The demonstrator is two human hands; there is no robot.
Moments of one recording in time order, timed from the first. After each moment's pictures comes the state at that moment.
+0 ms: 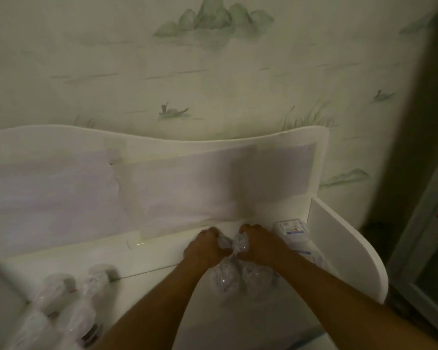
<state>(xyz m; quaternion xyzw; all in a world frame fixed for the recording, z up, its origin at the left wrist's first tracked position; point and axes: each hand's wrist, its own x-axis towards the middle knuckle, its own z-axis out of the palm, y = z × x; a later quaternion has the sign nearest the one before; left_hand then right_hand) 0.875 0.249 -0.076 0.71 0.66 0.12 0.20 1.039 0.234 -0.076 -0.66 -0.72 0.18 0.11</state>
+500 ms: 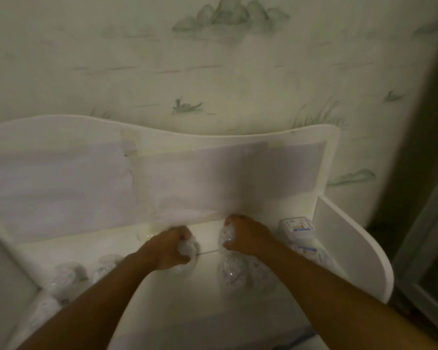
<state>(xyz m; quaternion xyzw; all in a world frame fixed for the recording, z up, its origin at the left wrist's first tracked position) 0.754 0.240 -0.062 0.79 0.59 0.06 0.17 0.995 0.234 -0.057 -0.64 -0.73 0.18 0.13</state>
